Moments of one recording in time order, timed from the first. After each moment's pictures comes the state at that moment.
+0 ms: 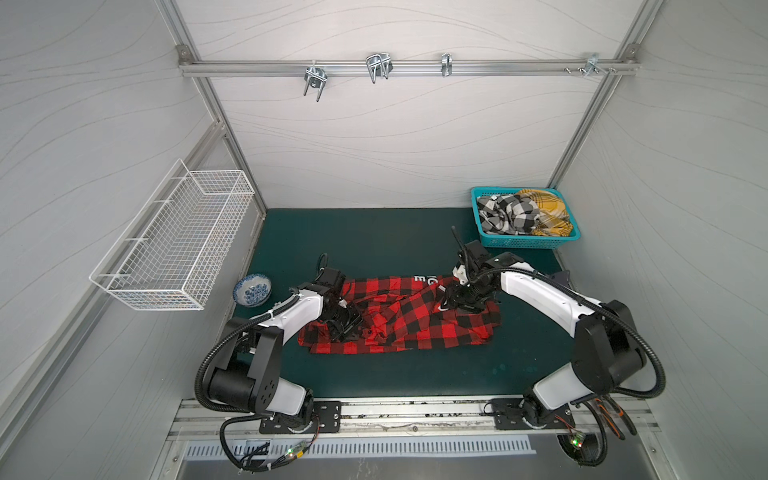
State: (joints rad) left arm -0.25 1.46 0.74 -0.72 0.55 -0.85; right arm 0.53 1.54 1.12 -0.90 -0.36 0.55
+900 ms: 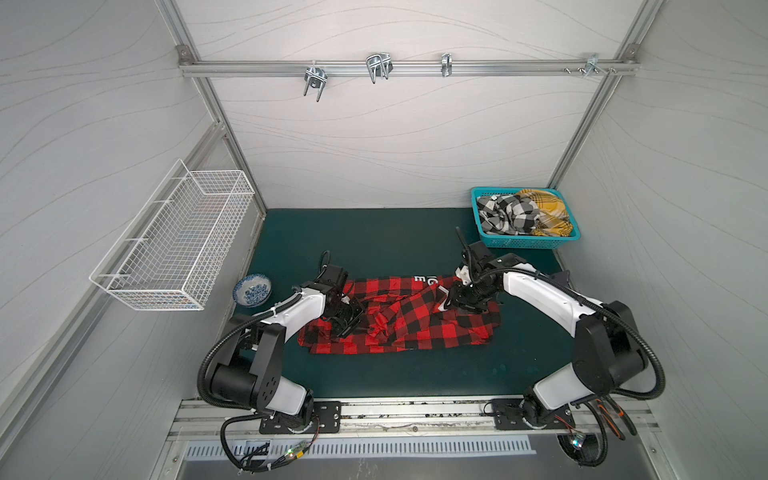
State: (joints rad) left arm -0.26 1.44 0.79 -0.70 0.55 -0.89; right arm 0.48 1.53 1.09 -0.88 -0.38 0.55
